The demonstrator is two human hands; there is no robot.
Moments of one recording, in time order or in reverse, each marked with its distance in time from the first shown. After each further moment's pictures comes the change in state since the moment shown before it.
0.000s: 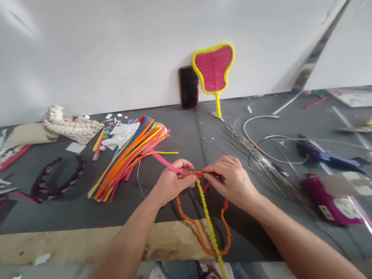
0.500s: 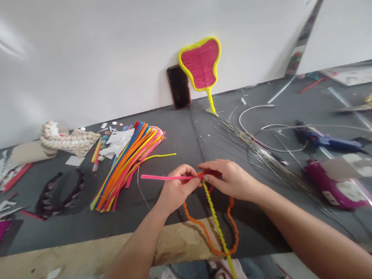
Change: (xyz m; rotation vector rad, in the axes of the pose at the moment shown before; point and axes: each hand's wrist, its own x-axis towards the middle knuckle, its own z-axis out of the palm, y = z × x) left_hand -0.002 0.001 0.018 0.091 0.041 0.067; right_hand 0.004 0.002 -0.005 0.229 -0.293 0.171
